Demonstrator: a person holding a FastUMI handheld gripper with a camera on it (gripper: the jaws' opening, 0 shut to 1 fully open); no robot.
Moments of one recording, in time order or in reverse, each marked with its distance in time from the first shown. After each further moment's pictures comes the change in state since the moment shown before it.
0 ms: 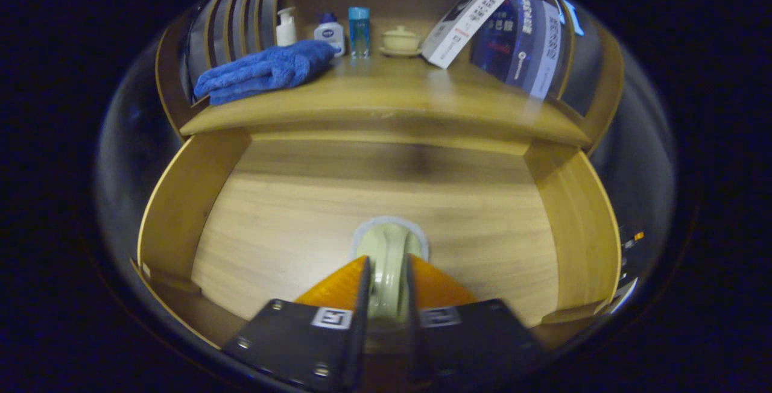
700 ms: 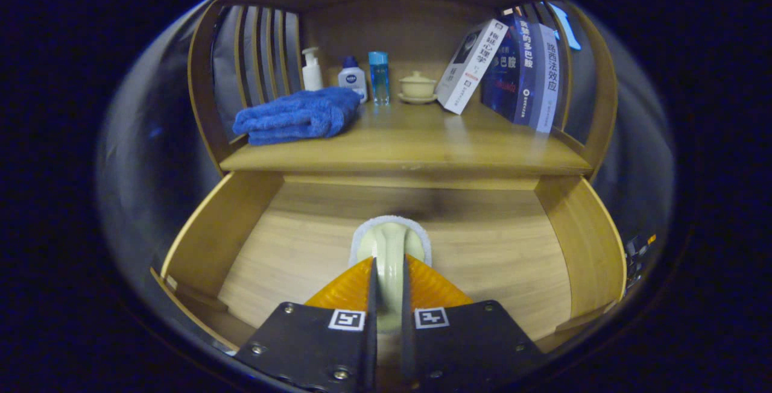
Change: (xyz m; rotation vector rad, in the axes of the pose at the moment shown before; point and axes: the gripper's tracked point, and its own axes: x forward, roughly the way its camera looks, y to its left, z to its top) arm -0.034 0.017 0.047 0.004 -0.275 0.087
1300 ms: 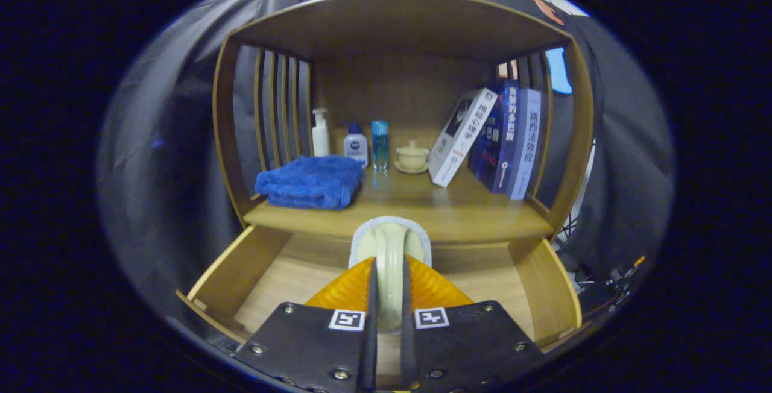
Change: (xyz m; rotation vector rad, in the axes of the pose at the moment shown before) arm -0.062 -0.005 0.092 -0.039 -0.267 -0.025
